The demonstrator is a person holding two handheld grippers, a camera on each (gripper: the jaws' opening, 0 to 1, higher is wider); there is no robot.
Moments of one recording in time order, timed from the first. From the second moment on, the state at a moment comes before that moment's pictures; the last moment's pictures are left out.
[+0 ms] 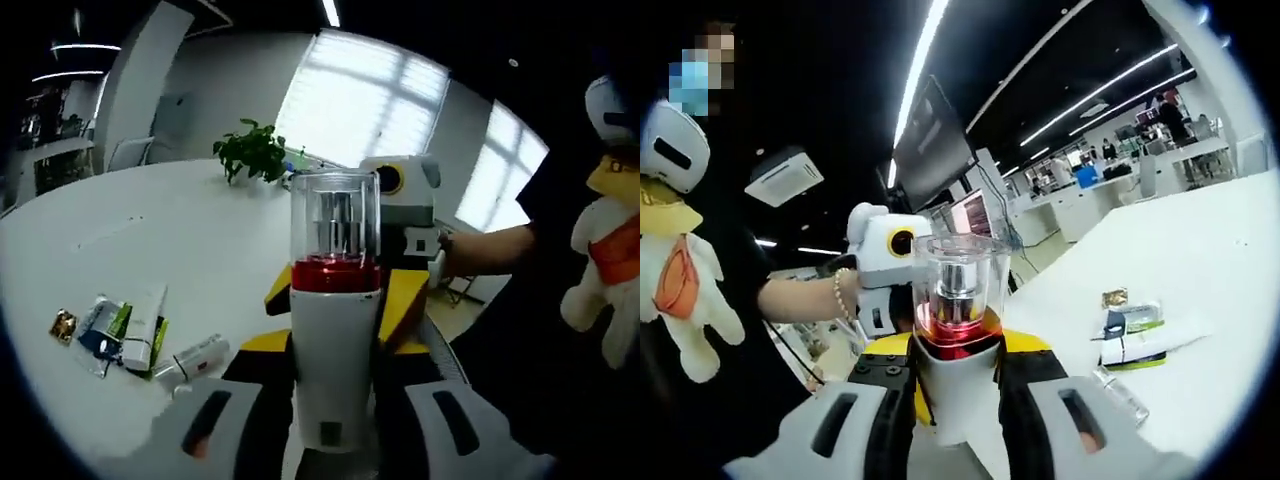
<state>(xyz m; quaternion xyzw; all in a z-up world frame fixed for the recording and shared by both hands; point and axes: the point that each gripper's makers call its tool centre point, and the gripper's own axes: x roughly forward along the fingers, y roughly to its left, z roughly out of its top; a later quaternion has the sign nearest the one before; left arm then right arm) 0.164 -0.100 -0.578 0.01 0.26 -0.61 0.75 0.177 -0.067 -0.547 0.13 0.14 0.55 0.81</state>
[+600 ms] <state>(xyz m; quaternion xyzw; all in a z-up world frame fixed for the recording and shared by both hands) 0.223 -0.148 -0.597 0.08 0.18 -0.59 0.78 0.234 -0.114 -0.567 0.03 0.14 0.42 0.89</state>
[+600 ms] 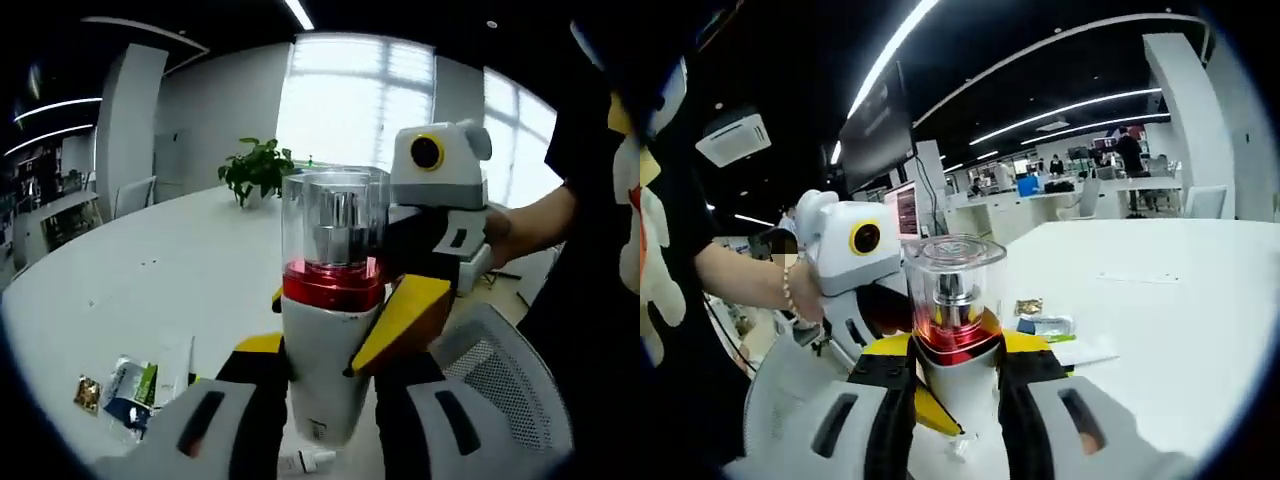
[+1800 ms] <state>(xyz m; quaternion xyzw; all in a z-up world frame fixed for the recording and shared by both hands) 0.334 -0.158 -0.702 0.12 0.18 -0.48 0.85 0.331 -0.134 -0.662 -0.15 0.18 0.46 0.86</state>
